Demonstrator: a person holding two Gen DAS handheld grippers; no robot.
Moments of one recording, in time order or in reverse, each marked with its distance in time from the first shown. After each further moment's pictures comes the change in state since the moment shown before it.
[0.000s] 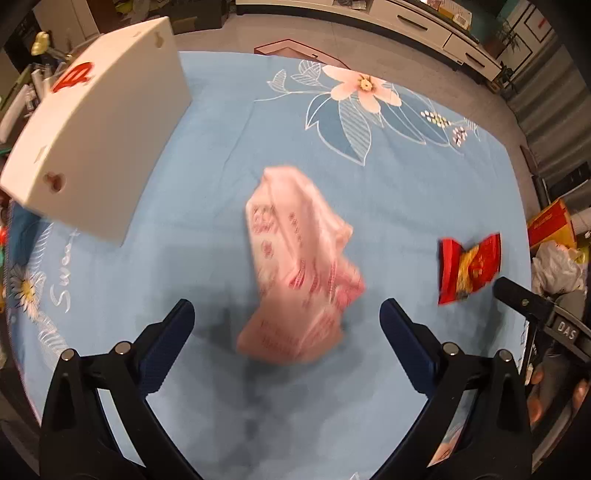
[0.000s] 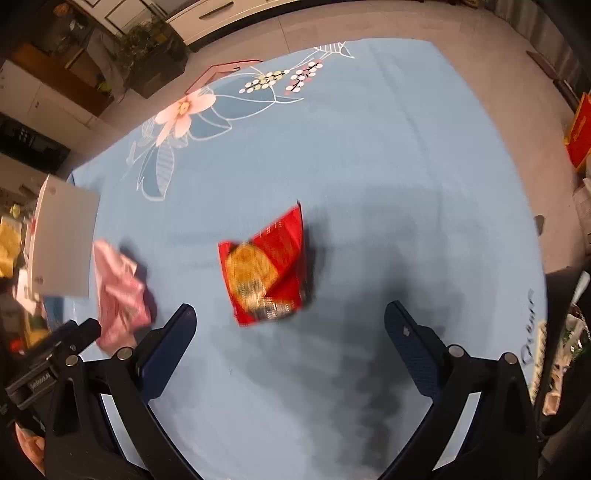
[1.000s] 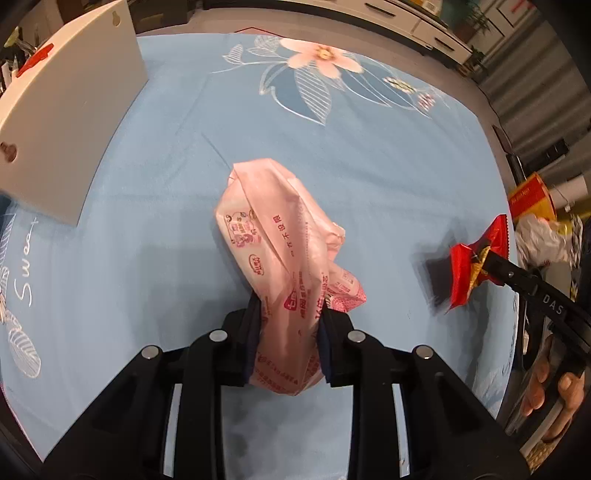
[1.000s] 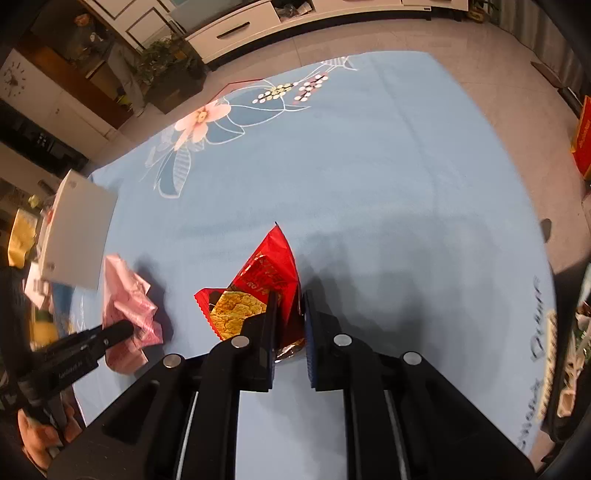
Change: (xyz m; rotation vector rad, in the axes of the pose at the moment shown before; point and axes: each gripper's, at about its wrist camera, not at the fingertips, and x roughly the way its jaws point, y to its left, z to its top) left arm 0.014 -0.020 -0.037 0.089 0.020 -0.096; right arm -0.026 -0.016 -0.050 -0.058 -0.092 0.040
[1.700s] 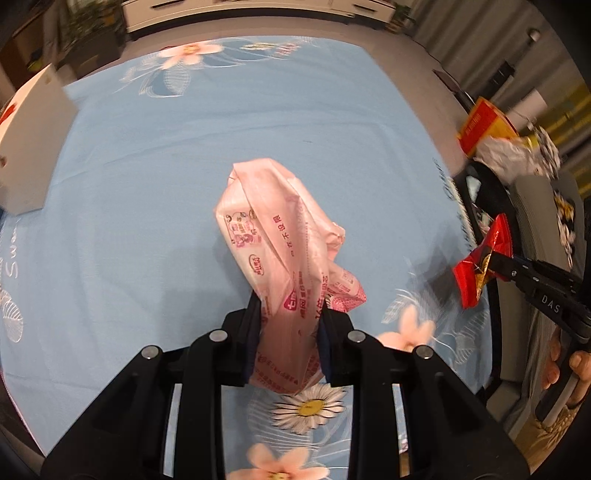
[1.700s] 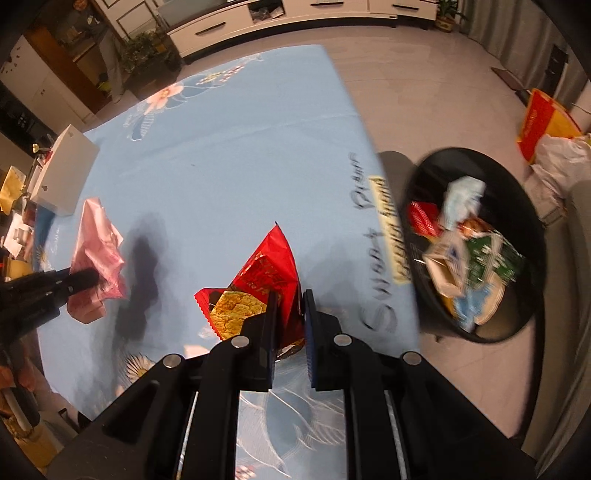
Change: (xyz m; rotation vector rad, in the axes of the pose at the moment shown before) left arm -0.046 -0.120 -0.108 0.267 -0.002 -0.045; right arm -0.110 -0.096 -0.121 -0.019 -0.017 -0.170
